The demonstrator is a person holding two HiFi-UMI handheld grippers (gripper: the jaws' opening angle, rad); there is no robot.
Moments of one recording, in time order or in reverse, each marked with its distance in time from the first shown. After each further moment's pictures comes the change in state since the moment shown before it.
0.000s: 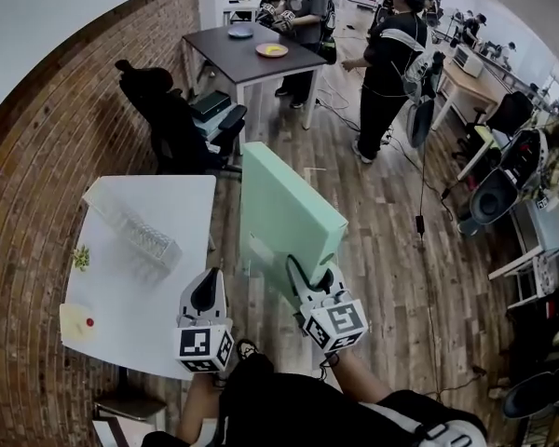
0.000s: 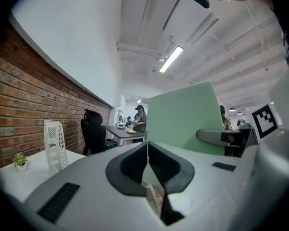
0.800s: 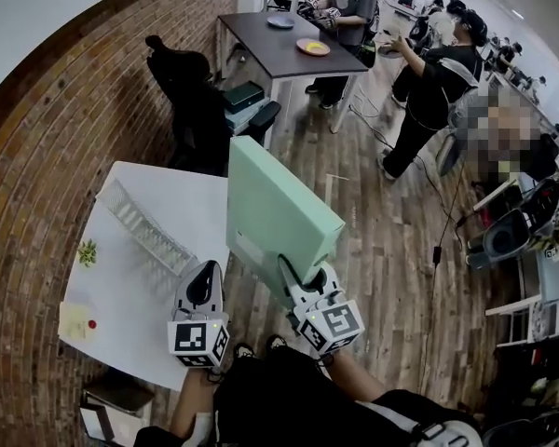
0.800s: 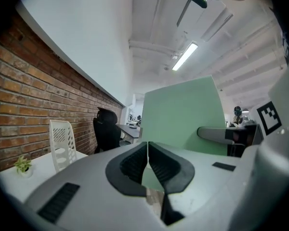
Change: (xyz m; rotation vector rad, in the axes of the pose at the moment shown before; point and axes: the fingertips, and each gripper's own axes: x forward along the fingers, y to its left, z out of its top) left arm 0.071 0.117 0.012 -0.042 0.007 0.118; right arm 0.151 0.038 0.001 0.006 0.040 0.185
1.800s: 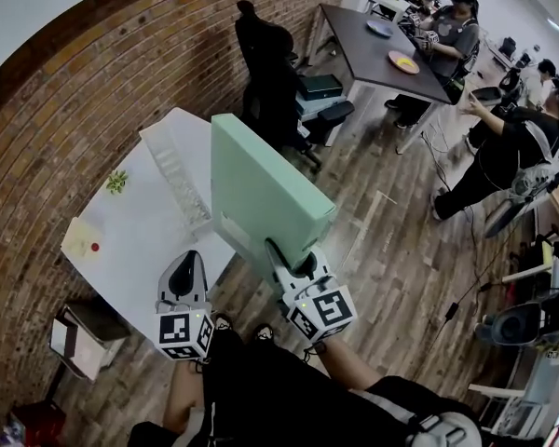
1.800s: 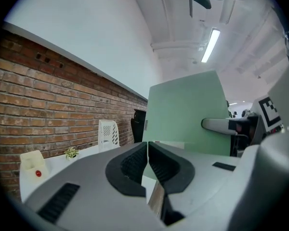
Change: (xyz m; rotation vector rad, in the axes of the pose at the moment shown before) left arm -0.060 0.025 -0.017 -0.028 -0.004 0.465; right arm 0.040 0.031 -0.002 0.030 0.043 0.428
